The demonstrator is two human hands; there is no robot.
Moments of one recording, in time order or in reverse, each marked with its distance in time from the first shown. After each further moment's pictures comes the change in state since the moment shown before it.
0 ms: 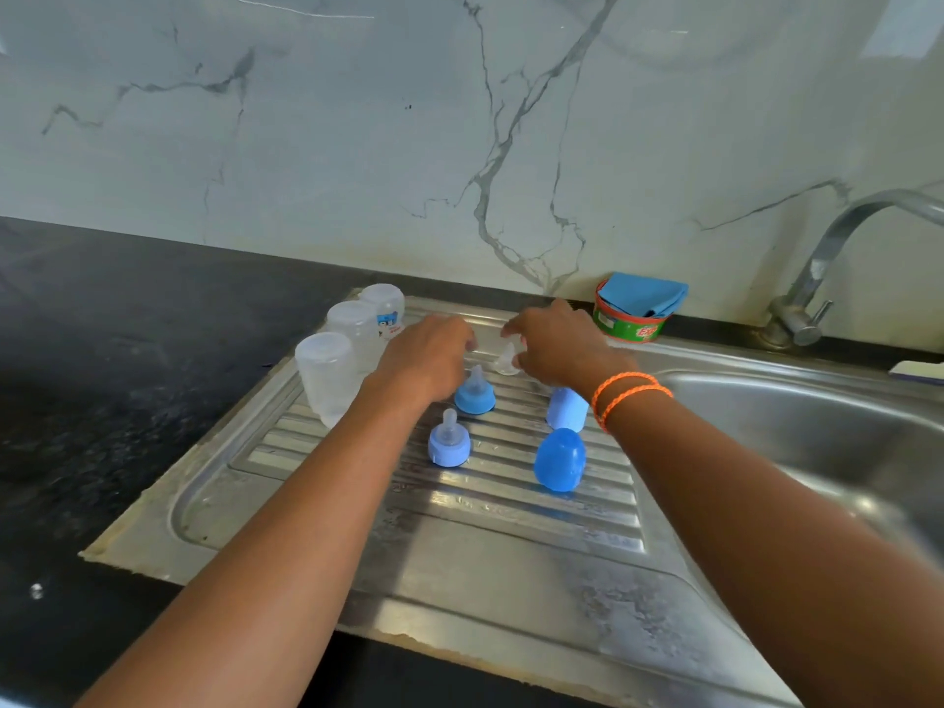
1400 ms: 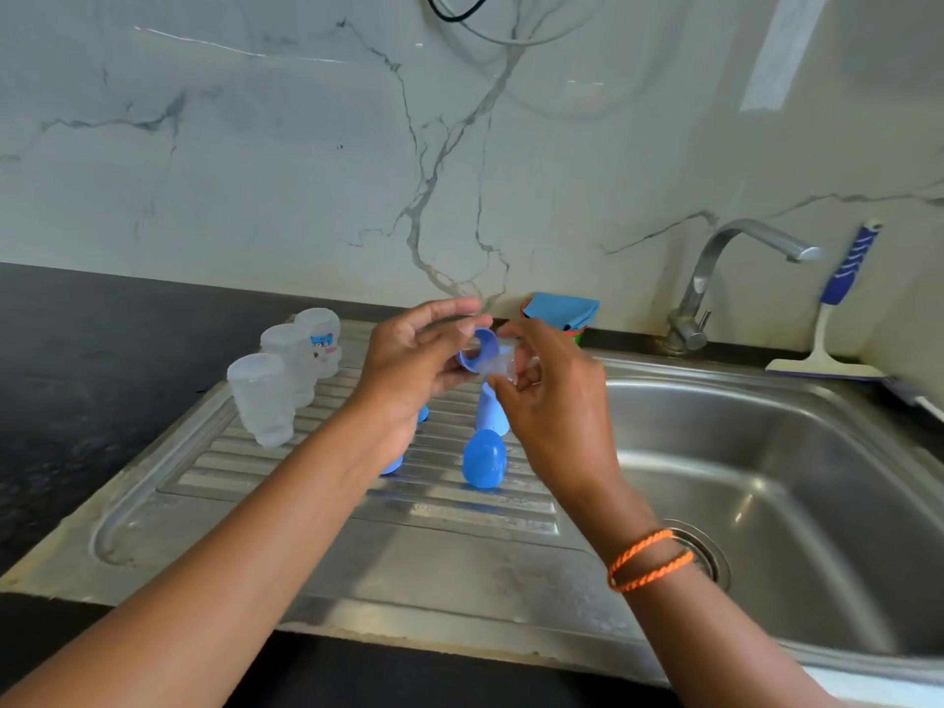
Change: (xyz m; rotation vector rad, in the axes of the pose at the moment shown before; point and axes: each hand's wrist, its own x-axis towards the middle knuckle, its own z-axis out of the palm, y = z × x) left_hand -0.063 0.080 -0.014 -1.485 0.064 0.084; right_hand -0.159 -0.009 -0.031 0.643 0.731 0.025
